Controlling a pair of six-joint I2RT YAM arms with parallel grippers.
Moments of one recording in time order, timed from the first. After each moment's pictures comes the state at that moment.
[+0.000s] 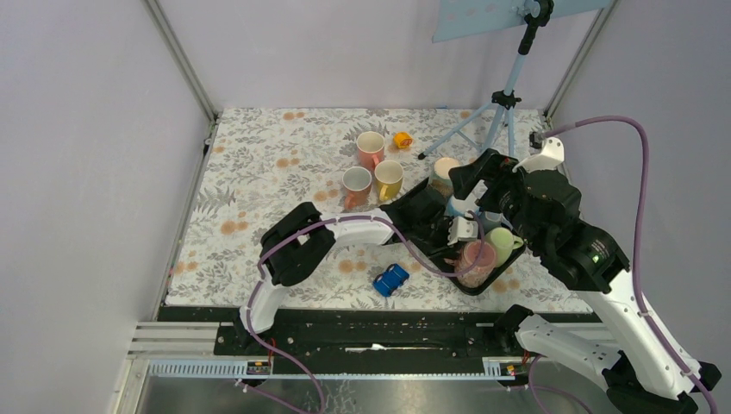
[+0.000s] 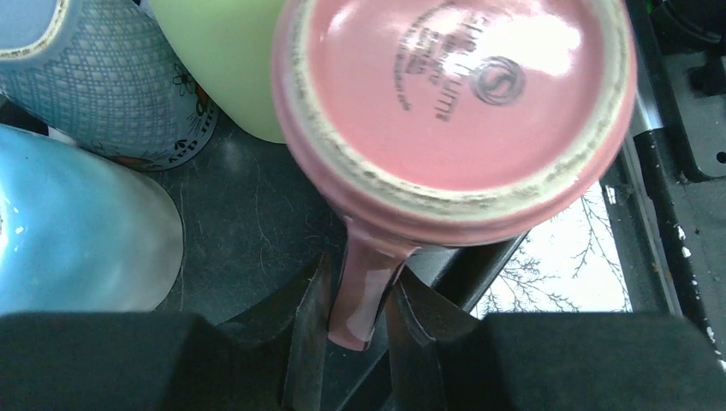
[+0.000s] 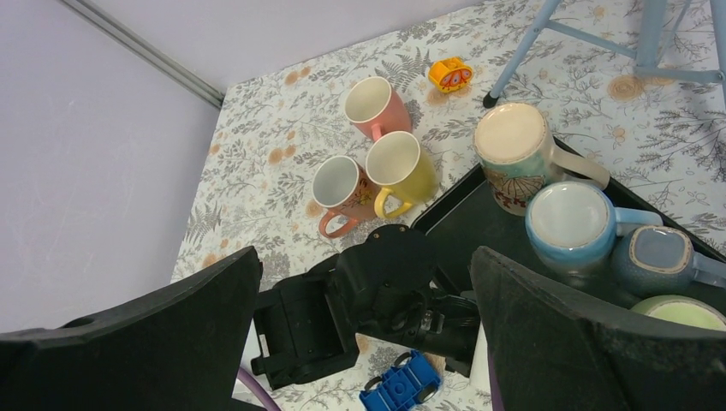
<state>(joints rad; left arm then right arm) -1.02 2.12 1.46 -0.02 0.62 0.43 0.69 0.84 1.28 -0.72 0.40 0.65</state>
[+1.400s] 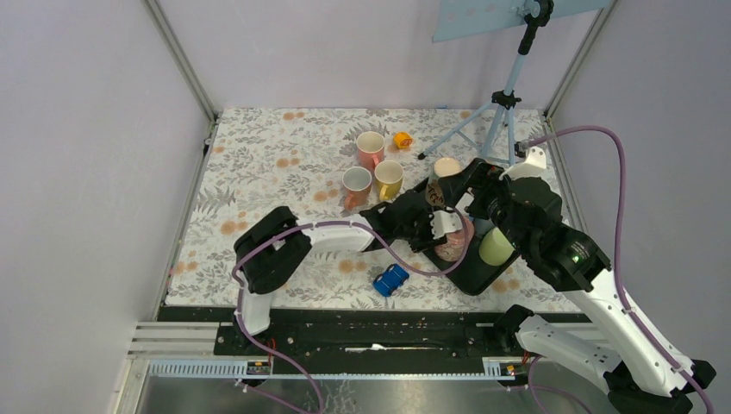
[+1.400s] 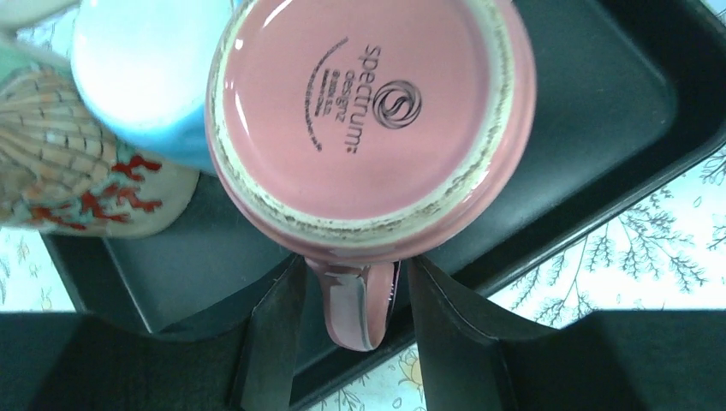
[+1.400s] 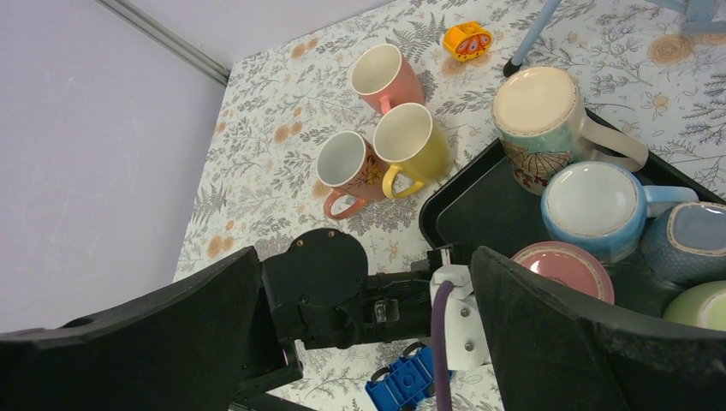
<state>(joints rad) -1.00 1.93 1.20 0.13 0.24 0.39 0.69 0.81 1.13 -0.61 0.35 0.69</state>
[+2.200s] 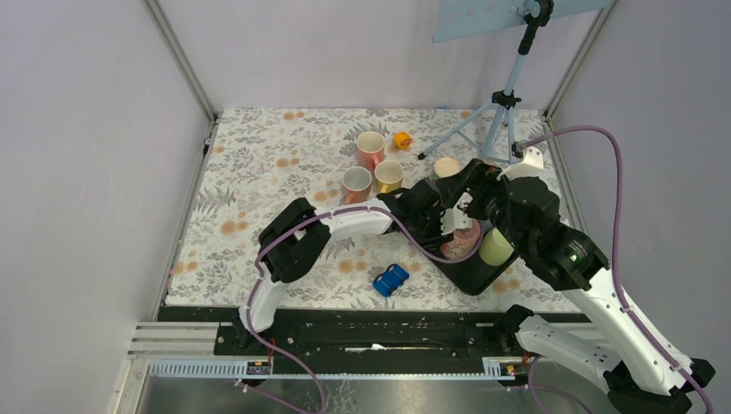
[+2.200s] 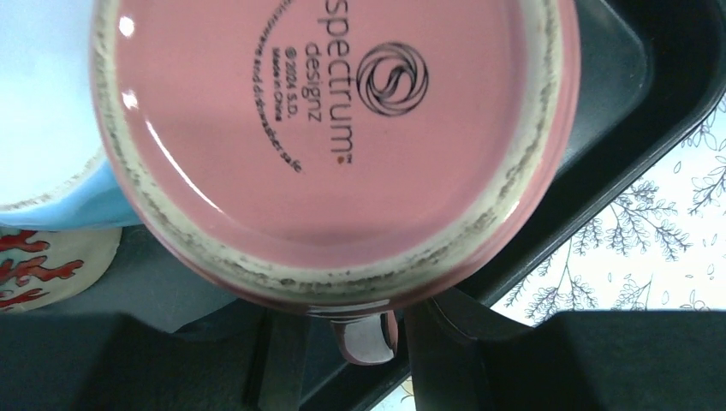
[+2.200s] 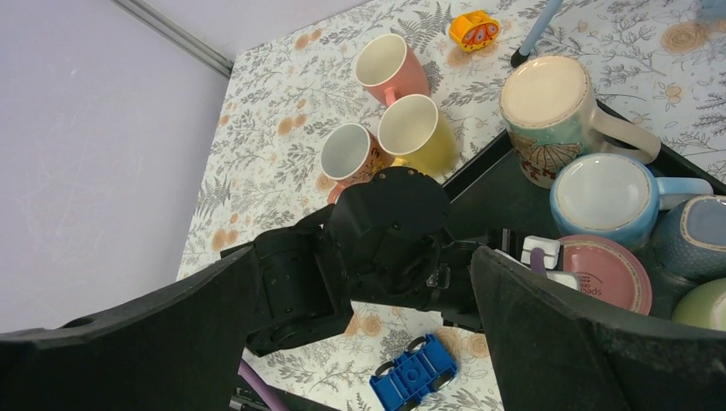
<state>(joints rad) -0.97 2.12 1.53 -0.26 0.42 0.50 0.69 0.81 1.12 -0.61 0.33 0.70</state>
